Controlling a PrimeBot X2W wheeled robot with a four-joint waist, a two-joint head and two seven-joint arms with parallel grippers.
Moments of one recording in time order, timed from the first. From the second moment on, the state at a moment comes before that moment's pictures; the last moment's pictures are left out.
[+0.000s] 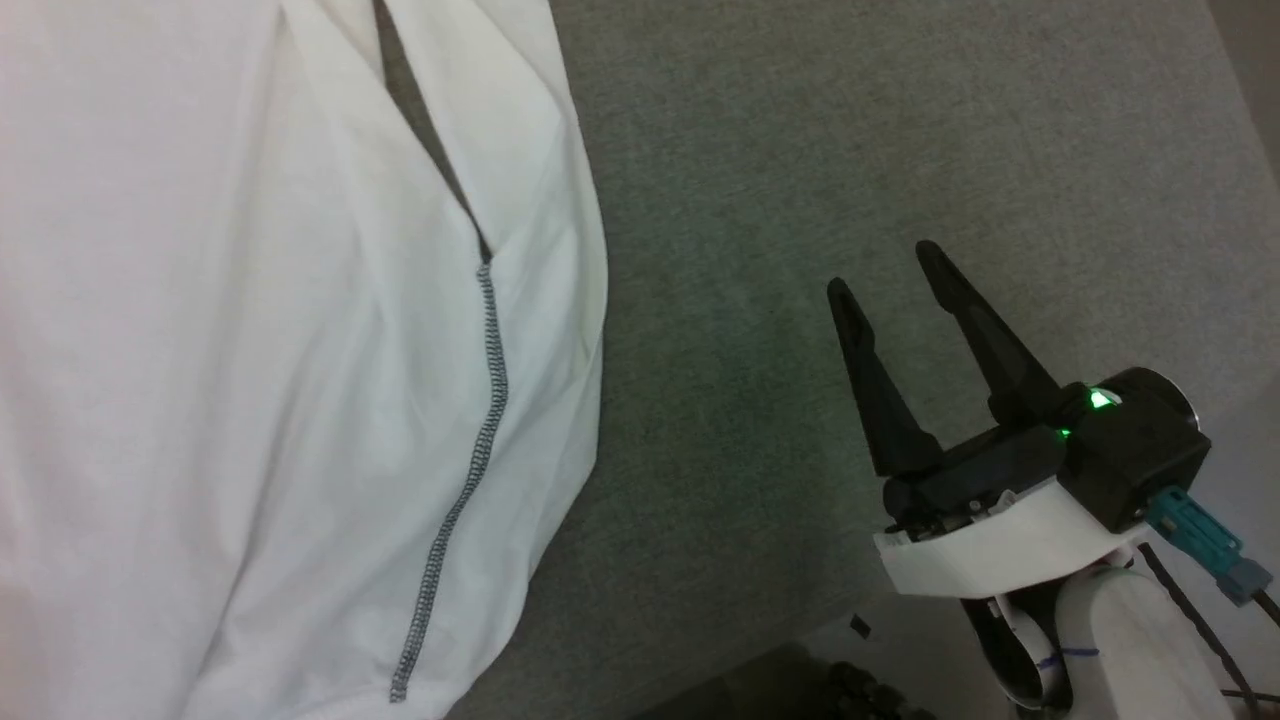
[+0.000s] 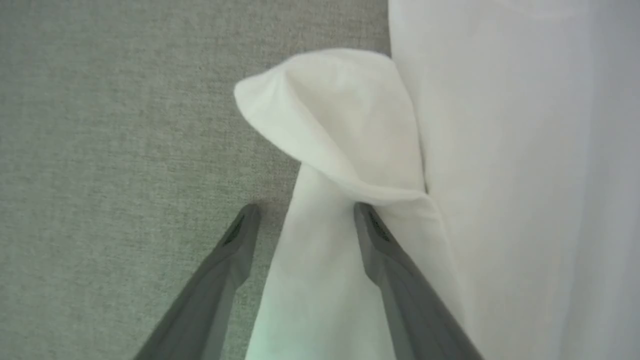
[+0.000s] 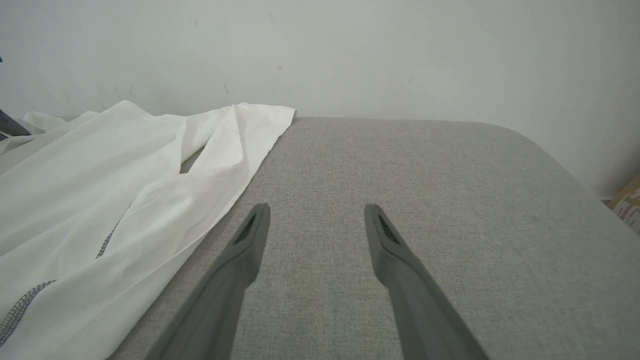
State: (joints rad) left arm -0.82 0.91 -0.10 0.33 -0.62 0.30 1.03; right arm -0.19 -0.05 0.23 -0.19 0.17 0.13 -0.12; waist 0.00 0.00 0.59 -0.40
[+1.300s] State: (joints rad) left arm -0.33 0.64 -0.32 -0.16 -0.41 0.38 0.41; right arm -0.09 -0.05 0.12 -0.15 0.14 0.13 0.06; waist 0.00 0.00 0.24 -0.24
